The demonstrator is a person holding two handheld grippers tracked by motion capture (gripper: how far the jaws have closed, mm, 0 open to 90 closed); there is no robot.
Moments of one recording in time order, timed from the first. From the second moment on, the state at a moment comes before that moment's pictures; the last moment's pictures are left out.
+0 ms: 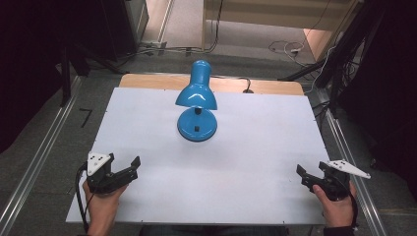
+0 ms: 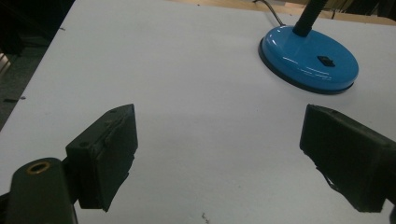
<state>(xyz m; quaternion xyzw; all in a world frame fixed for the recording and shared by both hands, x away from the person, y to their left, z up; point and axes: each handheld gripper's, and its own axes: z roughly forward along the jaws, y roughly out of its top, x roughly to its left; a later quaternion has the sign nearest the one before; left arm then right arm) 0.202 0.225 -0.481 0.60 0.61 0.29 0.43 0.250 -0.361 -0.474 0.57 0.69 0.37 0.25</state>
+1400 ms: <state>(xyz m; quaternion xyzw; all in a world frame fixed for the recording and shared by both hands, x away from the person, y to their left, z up) 0.241 0.187 -0.474 0.62 0.58 0.28 0.45 0.251 -0.361 -0.475 0.58 0.69 0.36 0.25</state>
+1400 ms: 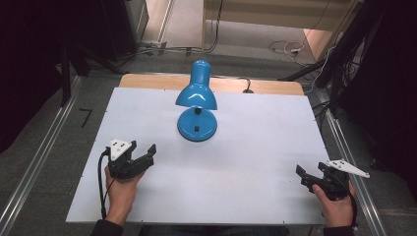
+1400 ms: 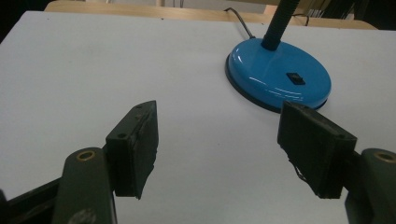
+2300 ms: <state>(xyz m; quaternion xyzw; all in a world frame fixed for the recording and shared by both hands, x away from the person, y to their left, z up) 0.274 0.158 -0.472 0.64 0.56 0.27 0.46 0.252 -0.361 -0.476 0.58 0.69 0.36 0.24</state>
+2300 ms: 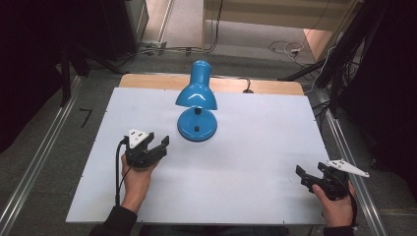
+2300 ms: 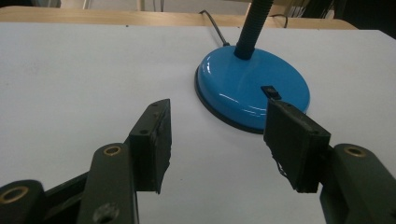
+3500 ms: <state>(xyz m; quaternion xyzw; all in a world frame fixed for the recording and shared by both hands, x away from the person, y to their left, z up) 0.304 0.124 -0.477 0.66 0.54 0.28 0.45 0.252 -0.362 -0.476 0.58 0.69 0.36 0.24</state>
